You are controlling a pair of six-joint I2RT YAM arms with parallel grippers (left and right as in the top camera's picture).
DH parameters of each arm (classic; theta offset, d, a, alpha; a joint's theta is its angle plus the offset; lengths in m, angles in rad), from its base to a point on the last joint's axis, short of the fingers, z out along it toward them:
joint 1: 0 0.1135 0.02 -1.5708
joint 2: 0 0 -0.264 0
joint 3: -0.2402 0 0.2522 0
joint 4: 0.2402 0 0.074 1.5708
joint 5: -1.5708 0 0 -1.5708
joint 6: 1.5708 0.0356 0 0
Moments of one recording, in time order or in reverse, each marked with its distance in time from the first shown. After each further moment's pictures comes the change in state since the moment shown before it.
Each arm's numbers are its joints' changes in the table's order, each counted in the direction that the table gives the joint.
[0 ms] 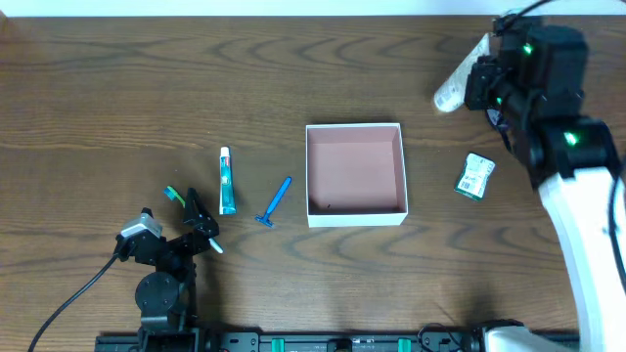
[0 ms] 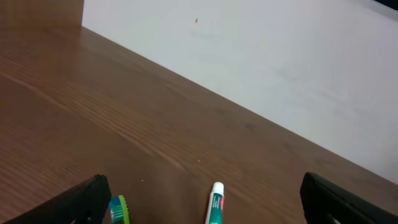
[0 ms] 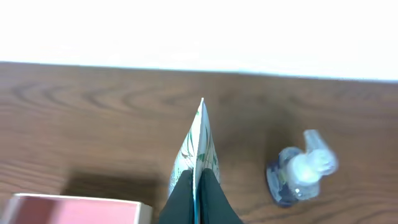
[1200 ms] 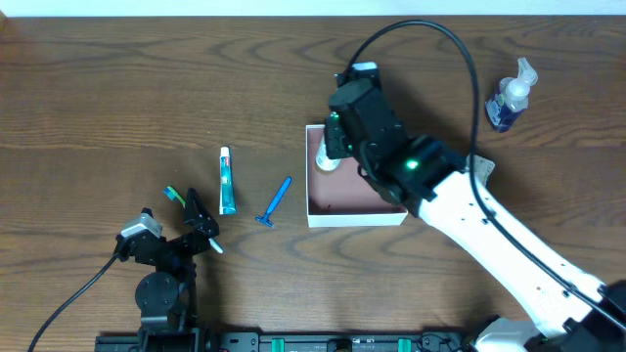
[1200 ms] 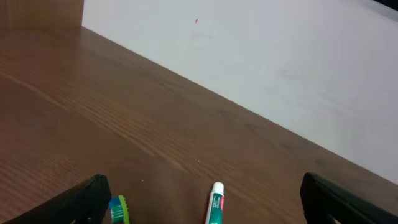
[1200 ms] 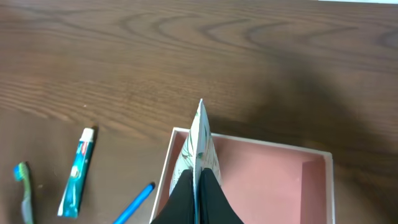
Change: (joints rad) left arm 0.000 0.000 0.000 0.000 0.000 0.000; right arm 0.602 0.206 -0.006 0.012 -0.267 0.411
